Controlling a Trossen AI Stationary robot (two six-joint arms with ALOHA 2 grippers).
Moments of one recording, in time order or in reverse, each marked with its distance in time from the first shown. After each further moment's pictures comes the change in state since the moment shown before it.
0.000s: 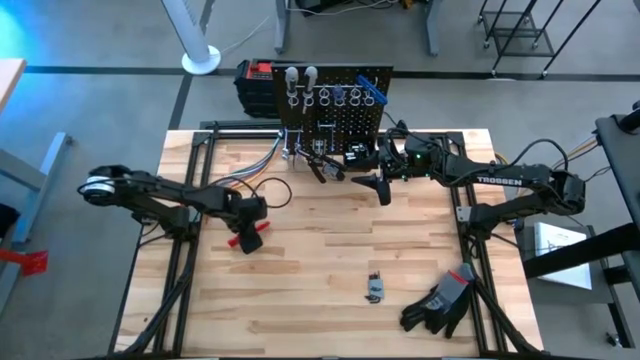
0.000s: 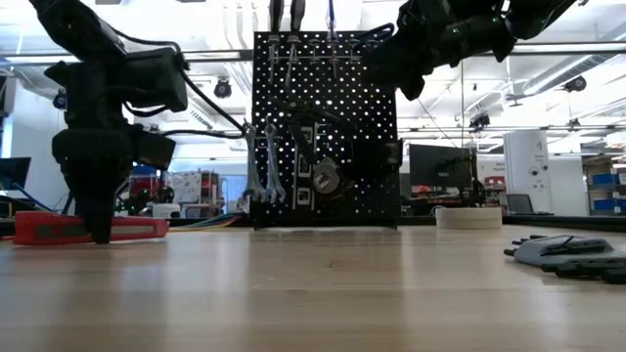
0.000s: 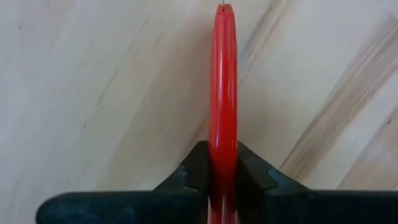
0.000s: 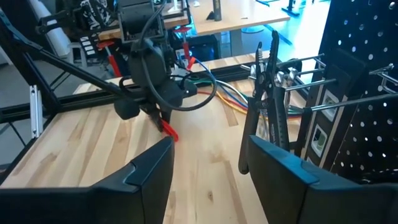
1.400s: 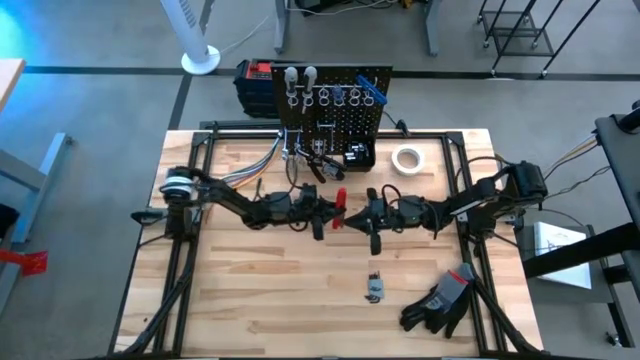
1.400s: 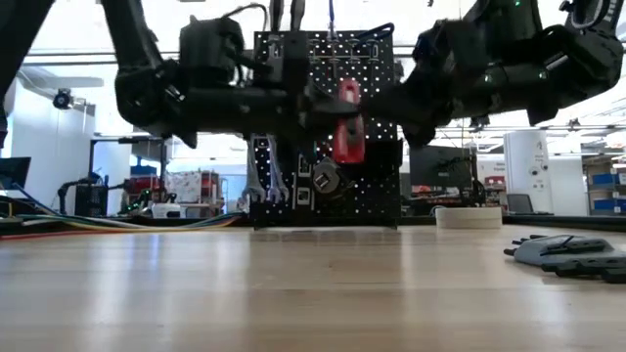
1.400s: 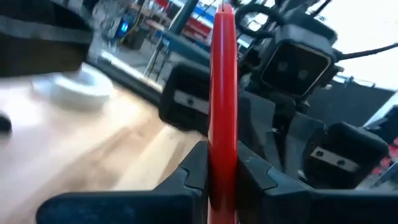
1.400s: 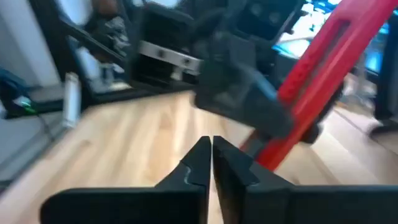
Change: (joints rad) left arm -0.048 0.596 0.196 1.853 -0.158 -0.038; right arm 0.403 0.366 -0.357 0.888 0.343 0.117
